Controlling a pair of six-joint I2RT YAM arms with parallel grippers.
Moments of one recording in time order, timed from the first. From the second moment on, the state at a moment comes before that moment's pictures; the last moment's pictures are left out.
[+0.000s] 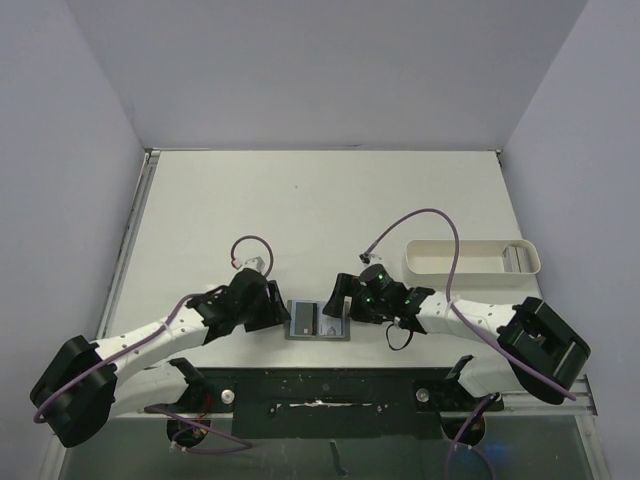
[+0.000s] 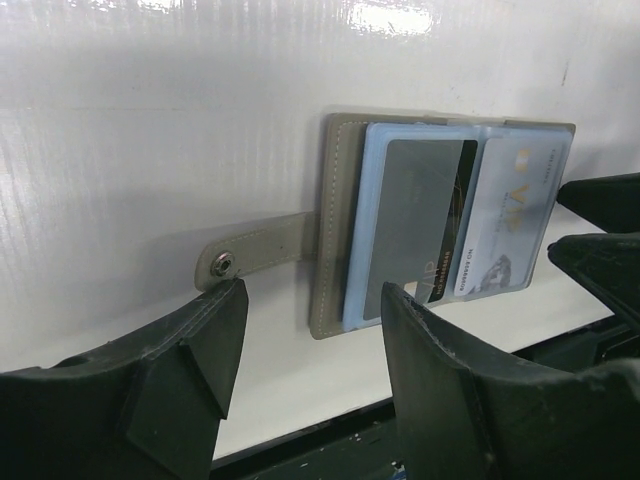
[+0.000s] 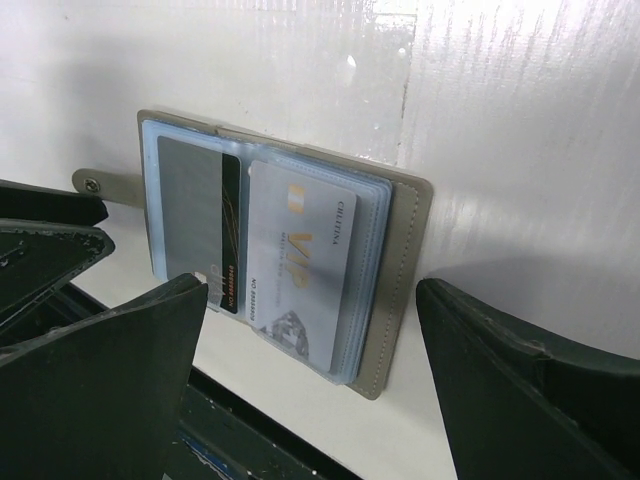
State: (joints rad) left arm -0.75 1.09 0.47 -0.30 -0.03 -0.93; right arm 0.83 1.33 0.53 -0.03 -0.05 0.89
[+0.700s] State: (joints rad) left arm -0.75 1.14 0.40 -0.17 -0.01 -0.92; right arm 0.82 1.38 0.55 0.06 -0.14 0.90
